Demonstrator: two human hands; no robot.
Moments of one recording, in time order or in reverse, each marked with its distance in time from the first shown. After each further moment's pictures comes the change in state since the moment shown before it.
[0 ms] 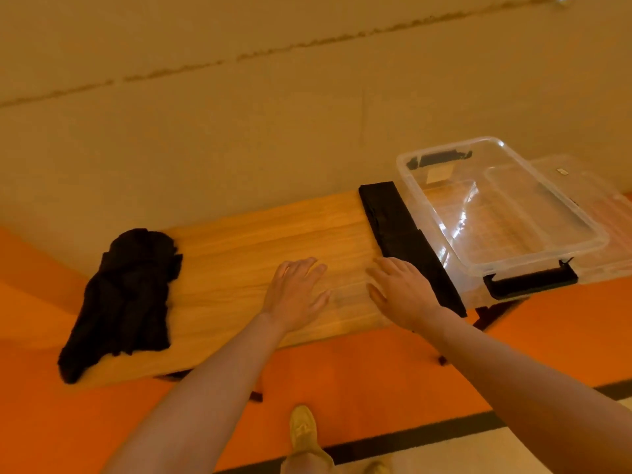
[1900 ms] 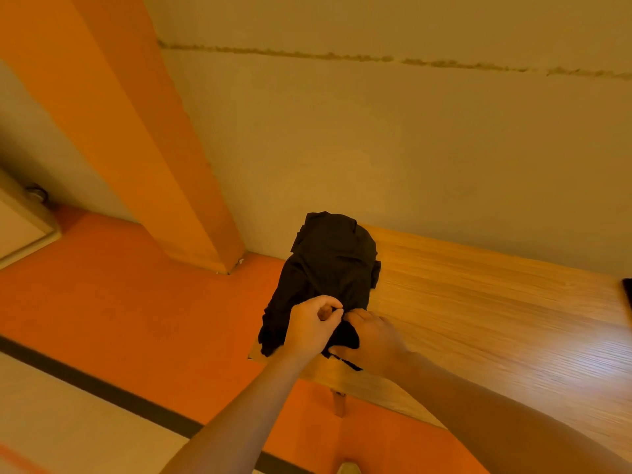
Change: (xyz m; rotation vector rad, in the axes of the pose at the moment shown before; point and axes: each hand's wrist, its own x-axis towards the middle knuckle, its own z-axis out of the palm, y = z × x) left_hand -0.189 -0.306 0.001 -0.915 0.400 -0.788; right_hand 0.187 -0.403 0.124 0.069 -0.388 -0.362
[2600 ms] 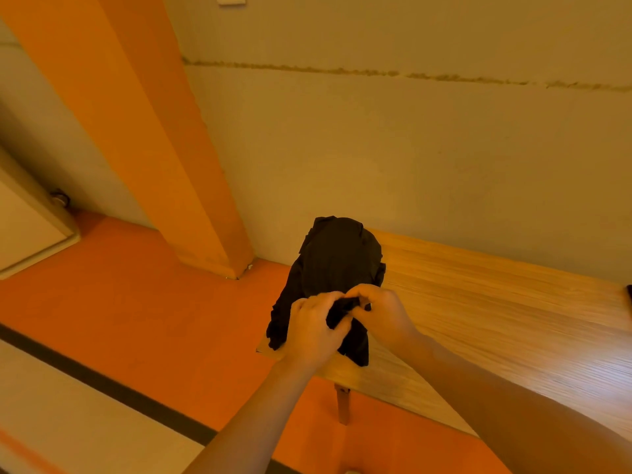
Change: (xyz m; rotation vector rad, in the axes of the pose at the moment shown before) left_hand -0.030 0.010 -0.009 0.265 0.158 0.314; right_hand -0.016 -0.014 -0.042 0.575 0.291 -0.071
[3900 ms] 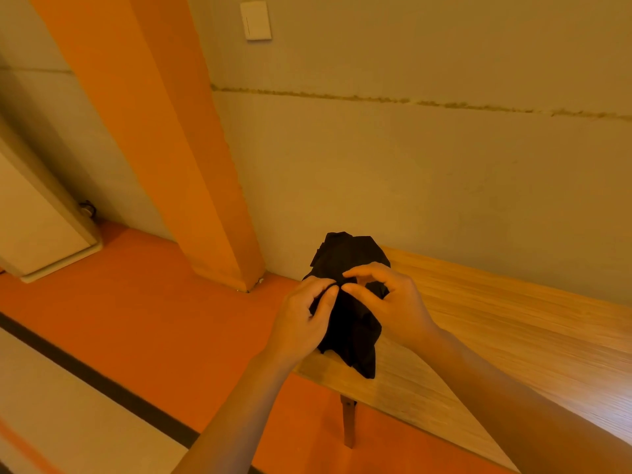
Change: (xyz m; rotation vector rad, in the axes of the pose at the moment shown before) left_hand 0.007 0.043 -0.077 -0.239 0.077 0.028; right_hand -0.009 -0.059 -0.039 0.170 0.151 -0.372
